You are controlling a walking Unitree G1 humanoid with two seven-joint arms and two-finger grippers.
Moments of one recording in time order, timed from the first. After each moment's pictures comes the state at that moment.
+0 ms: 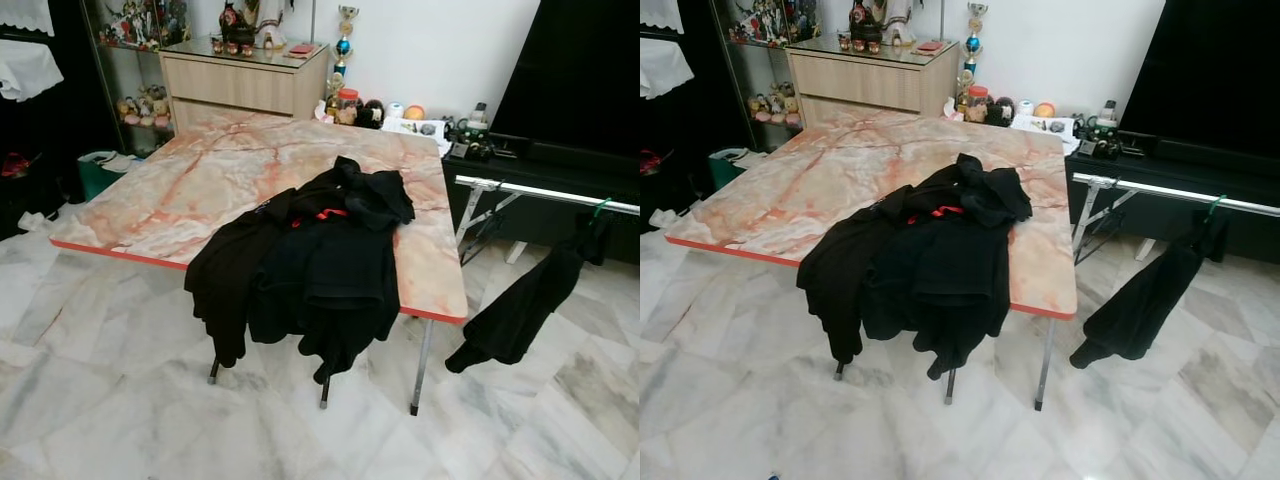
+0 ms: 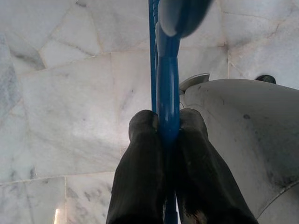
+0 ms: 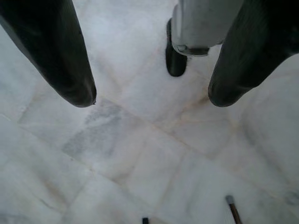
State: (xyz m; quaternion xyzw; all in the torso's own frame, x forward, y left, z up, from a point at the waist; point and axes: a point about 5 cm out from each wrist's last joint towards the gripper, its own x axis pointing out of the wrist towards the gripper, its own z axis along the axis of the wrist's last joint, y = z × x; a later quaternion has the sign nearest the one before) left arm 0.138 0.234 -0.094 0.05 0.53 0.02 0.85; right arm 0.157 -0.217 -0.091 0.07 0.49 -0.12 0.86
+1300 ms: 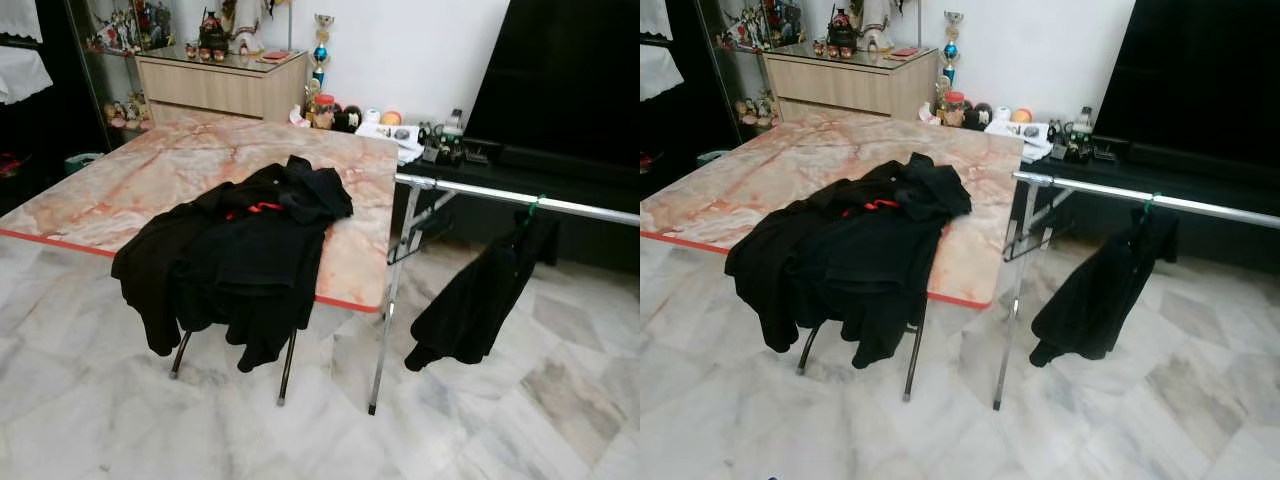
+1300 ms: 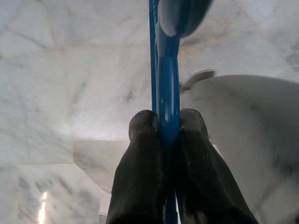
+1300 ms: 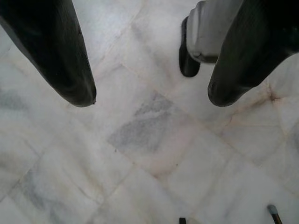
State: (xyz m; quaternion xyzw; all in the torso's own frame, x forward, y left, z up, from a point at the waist) left arm 0.137 0.226 -0.097 0.05 0.53 0.01 0.85; right arm 0.141 -0.221 -0.096 0.03 0.50 -0.11 0.86
